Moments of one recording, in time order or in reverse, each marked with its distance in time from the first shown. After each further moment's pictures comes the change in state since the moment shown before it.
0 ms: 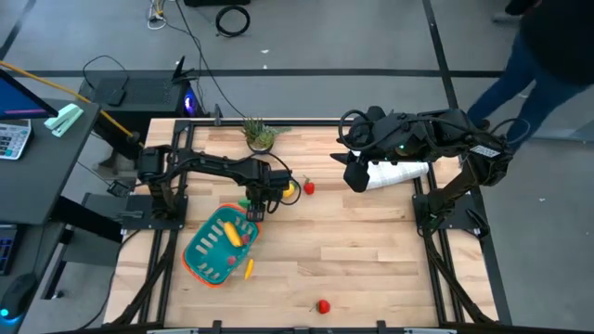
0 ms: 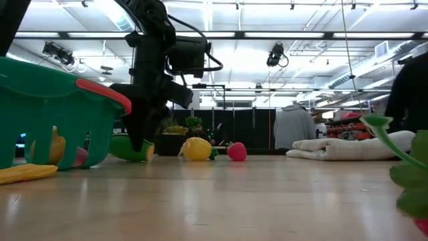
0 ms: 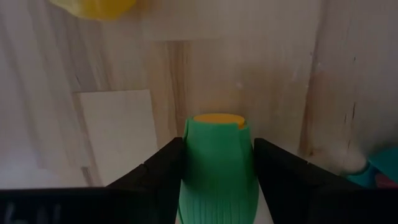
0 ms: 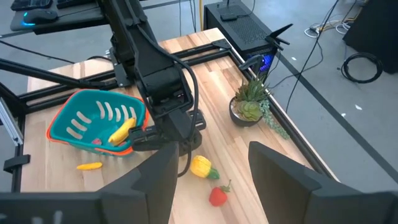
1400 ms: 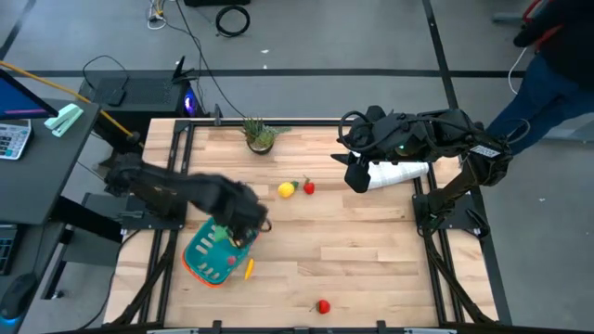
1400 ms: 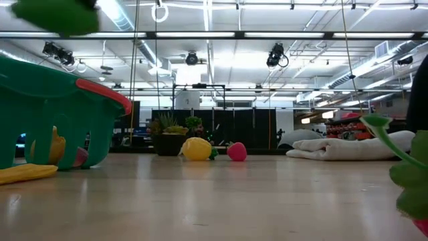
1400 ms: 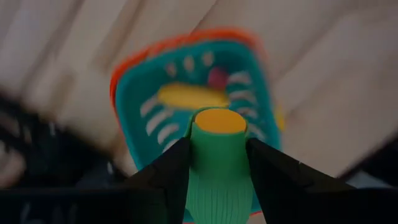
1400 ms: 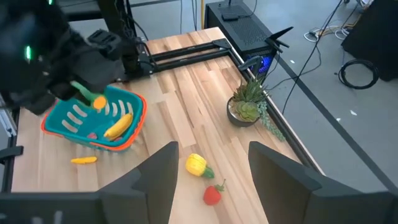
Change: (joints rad) left arm -0.449 -0.210 0.476 -0.701 -0.056 -1.196; right arm 0.000 0.000 0.000 -0.008 0.000 -0.044
